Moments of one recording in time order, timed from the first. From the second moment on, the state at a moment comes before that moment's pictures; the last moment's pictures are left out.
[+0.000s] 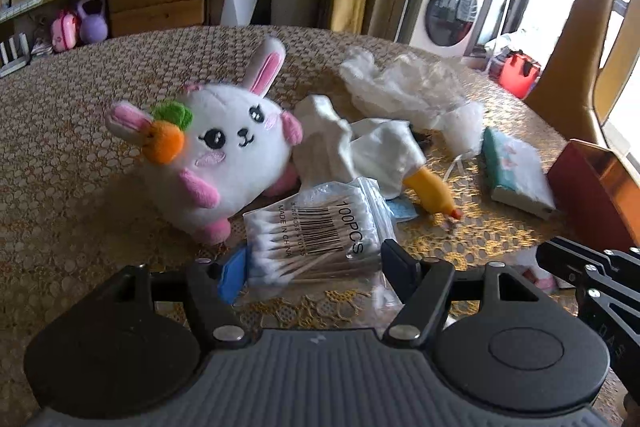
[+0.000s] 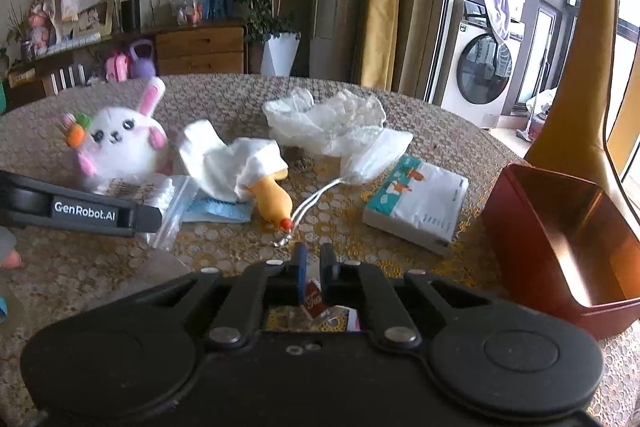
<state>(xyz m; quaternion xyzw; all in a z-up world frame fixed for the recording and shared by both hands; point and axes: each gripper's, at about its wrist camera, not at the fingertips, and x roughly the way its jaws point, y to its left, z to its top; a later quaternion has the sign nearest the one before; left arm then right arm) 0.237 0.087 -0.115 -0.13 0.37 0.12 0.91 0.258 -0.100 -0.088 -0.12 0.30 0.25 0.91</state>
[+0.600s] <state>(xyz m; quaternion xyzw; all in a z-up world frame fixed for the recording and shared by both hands) 0.196 0.078 -0.080 -0.12 0.36 0.08 0.92 0.251 -0.138 -0.080 -0.11 0.31 0.26 0.91</state>
